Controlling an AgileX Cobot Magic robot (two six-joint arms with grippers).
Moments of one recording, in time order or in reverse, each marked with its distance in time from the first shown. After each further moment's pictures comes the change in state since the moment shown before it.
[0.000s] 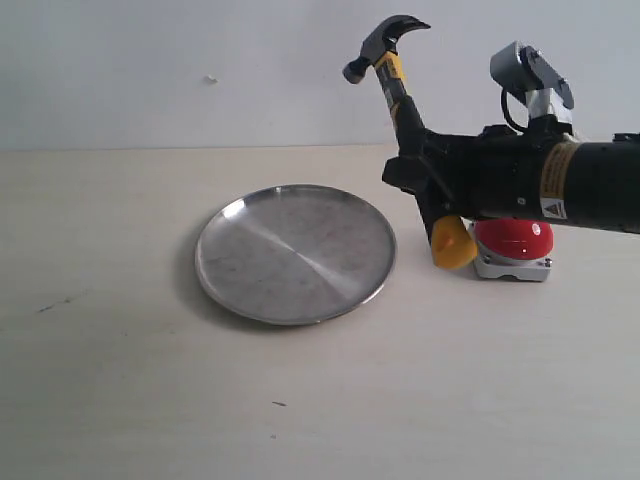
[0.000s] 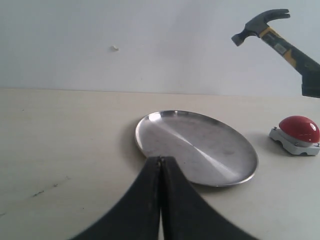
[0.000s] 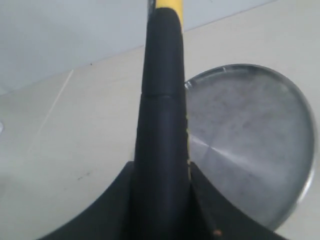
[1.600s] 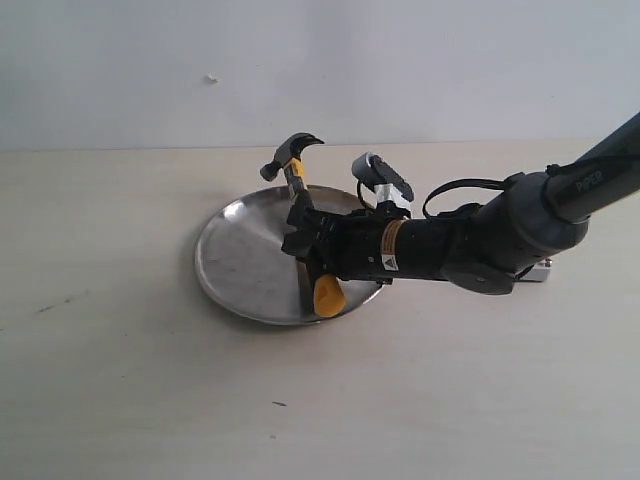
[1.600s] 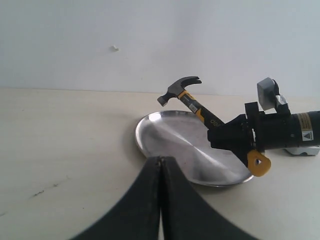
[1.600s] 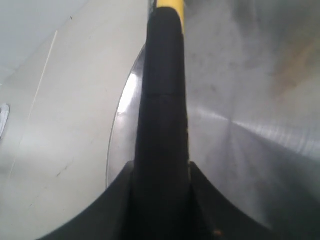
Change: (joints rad) left arm 0.000 0.000 0.000 0.000 0.000 0.000; right arm 0.157 0.615 -0.337 0.220 -0.133 -0.052
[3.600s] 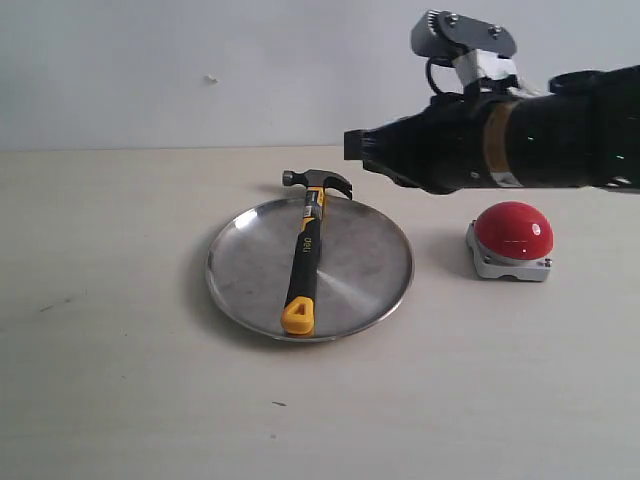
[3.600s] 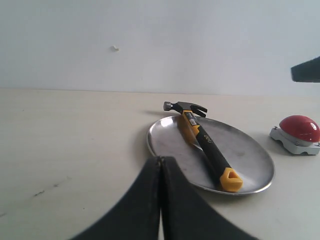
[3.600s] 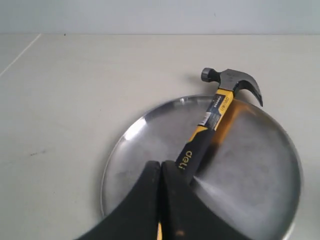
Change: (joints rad) left arm 0.000 0.000 0.000 0.000 0.000 0.002; right arm 0.000 -0.662 0.217 -0.481 0.440 0.116
